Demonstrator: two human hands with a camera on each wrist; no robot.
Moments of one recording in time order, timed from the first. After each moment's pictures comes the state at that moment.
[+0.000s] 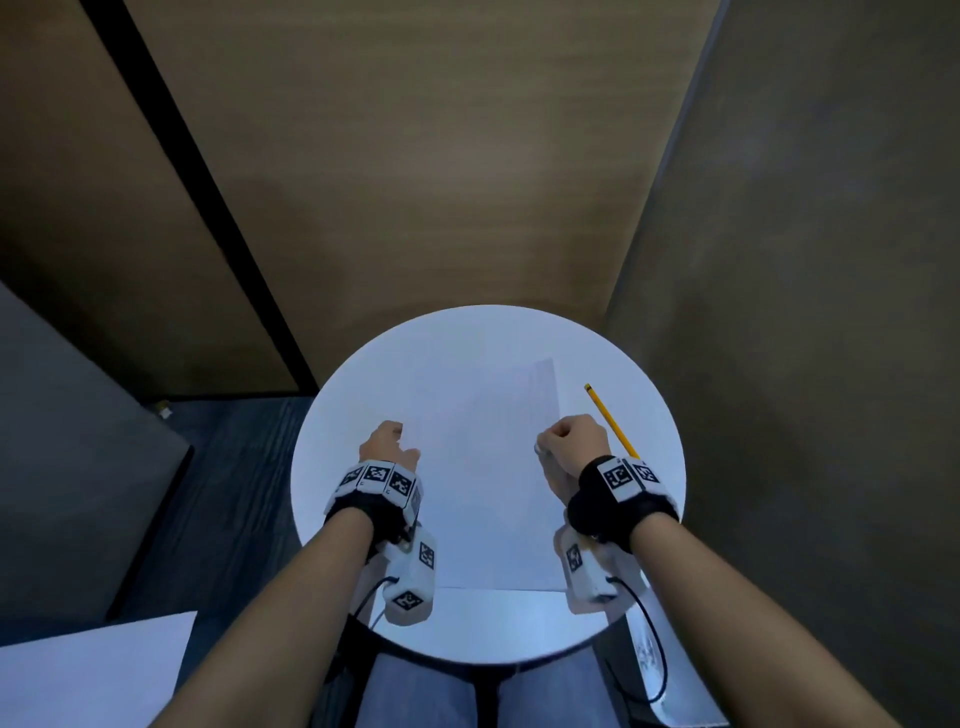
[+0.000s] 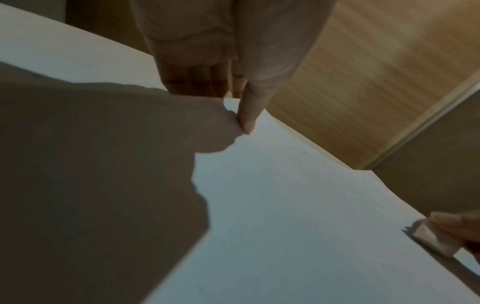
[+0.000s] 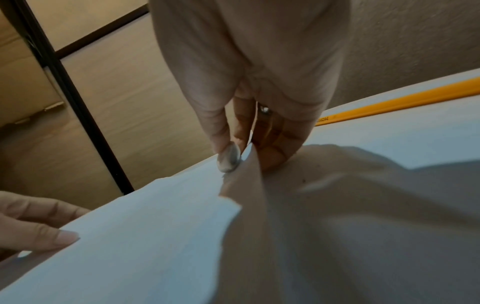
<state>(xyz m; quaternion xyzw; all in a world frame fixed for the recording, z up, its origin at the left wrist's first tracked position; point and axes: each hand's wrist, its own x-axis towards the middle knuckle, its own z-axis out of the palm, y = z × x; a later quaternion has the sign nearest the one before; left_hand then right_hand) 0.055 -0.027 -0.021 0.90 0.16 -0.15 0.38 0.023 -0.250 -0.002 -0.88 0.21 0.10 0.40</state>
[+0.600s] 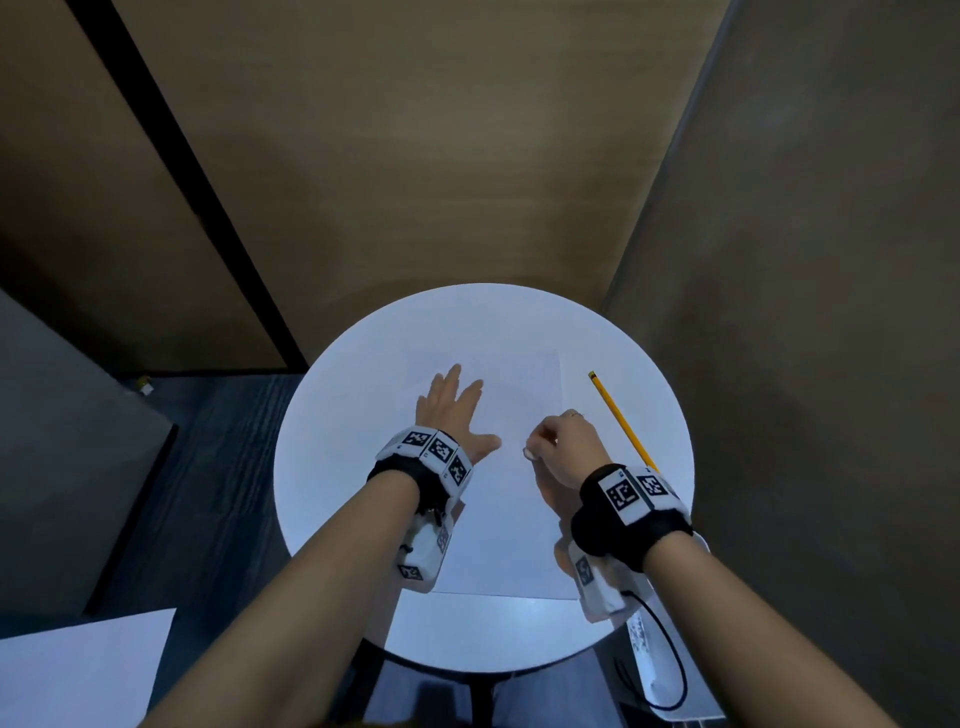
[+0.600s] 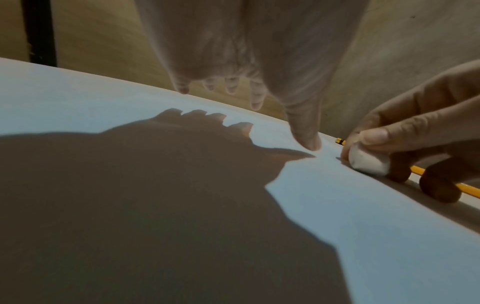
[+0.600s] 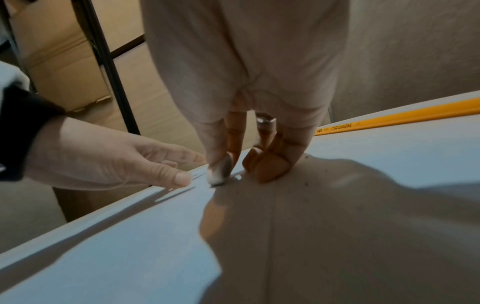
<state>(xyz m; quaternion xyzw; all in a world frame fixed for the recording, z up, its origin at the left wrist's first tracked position) 0.079 -0.086 -0.029 0.96 -0.12 -0.19 0.15 0.019 -0.243 -0.010 -0.93 0.11 0.13 0.34</state>
